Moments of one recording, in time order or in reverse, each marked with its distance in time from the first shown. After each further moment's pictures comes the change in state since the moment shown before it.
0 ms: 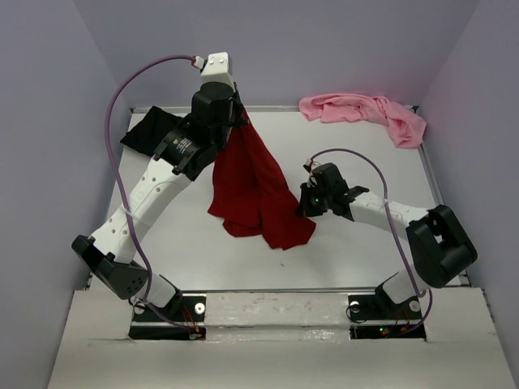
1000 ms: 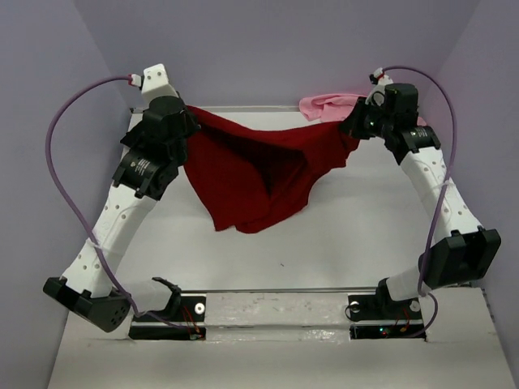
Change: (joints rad) left arm 0.168 -0.227 -0.196 -0.011 -0.130 -0.021; right arm -0.374 -0.062 0.665 -0.365 -0.104 -0.114
